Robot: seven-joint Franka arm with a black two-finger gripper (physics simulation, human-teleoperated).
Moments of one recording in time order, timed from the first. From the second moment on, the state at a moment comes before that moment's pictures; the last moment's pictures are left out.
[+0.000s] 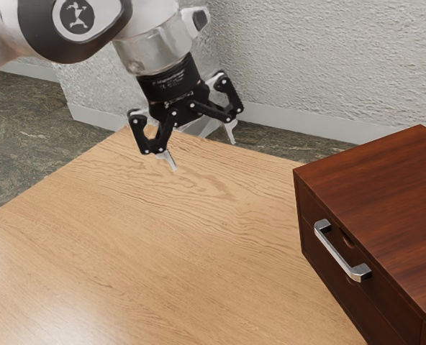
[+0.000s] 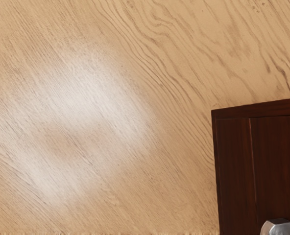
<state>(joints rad) -0.11 0.01 -0.06 -1.34 -0.04 1.50 -1.11</state>
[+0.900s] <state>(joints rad) -0.19 -0.12 -0.14 -1.90 -0.08 2.21 -1.43</state>
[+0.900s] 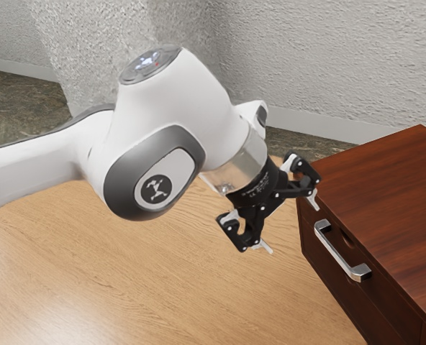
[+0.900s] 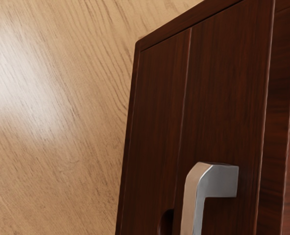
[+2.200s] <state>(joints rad) -0.19 -0.10 -0.20 -2.05 -0.08 2.45 -1.51</state>
